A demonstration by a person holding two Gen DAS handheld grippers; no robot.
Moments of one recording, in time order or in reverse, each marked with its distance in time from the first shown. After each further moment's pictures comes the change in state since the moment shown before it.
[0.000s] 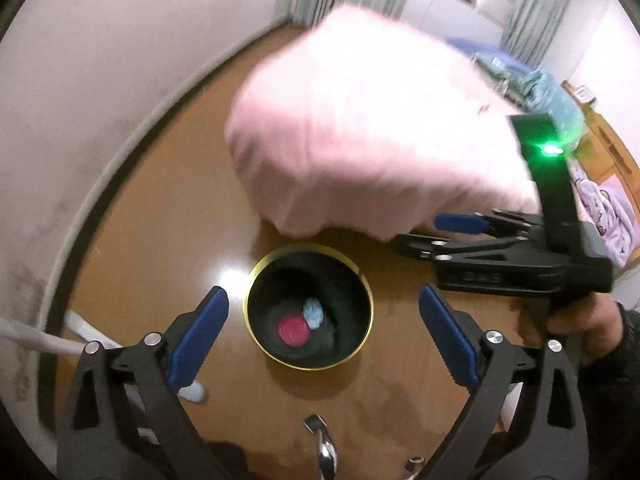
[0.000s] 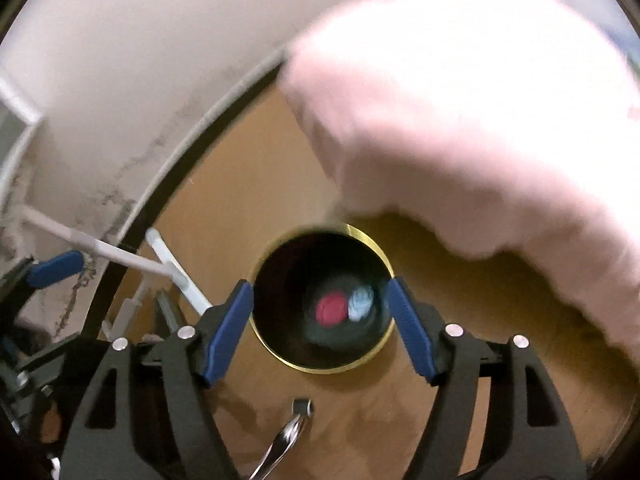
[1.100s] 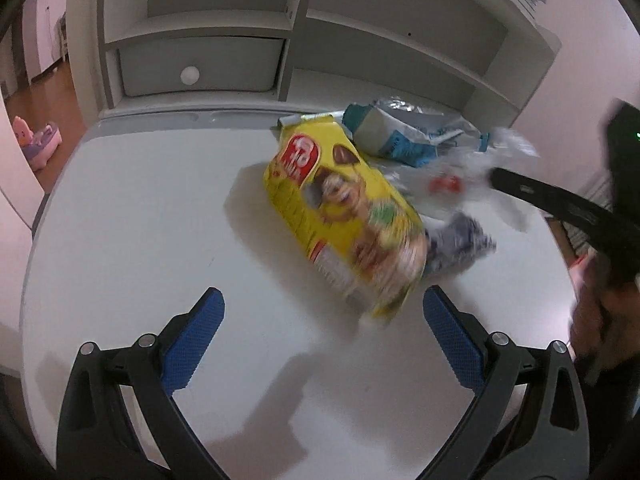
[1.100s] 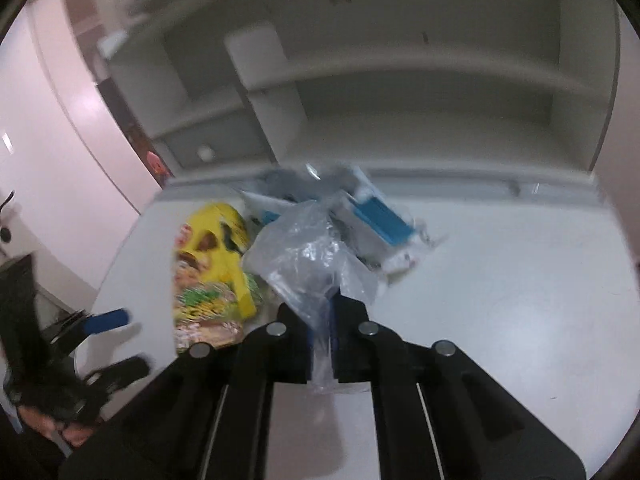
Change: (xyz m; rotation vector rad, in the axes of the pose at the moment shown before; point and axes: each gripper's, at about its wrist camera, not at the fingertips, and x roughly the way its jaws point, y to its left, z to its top) left arm -0.432 0.271 -0.353 -1.008 -0.300 0.643; right arm -0.108 0.617 -0.063 -0.867 -0.038 0.693
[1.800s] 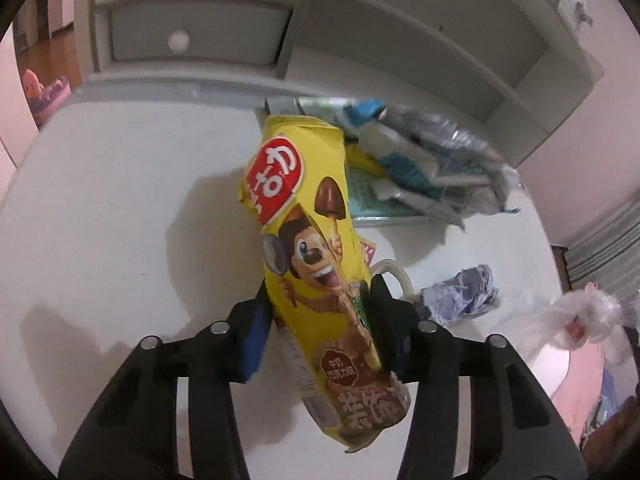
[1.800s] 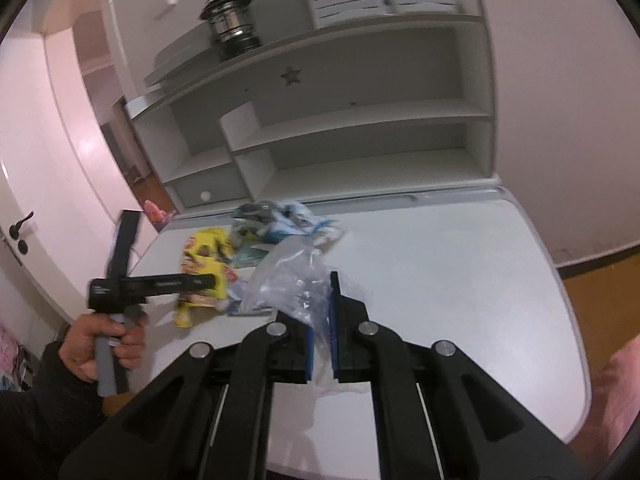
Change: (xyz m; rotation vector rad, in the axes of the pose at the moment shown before) left arm 0.034 -0.022 0.013 -0.133 0.038 0.016; right arm -0.146 -0.092 -0.076 0.106 -0.169 -0.072
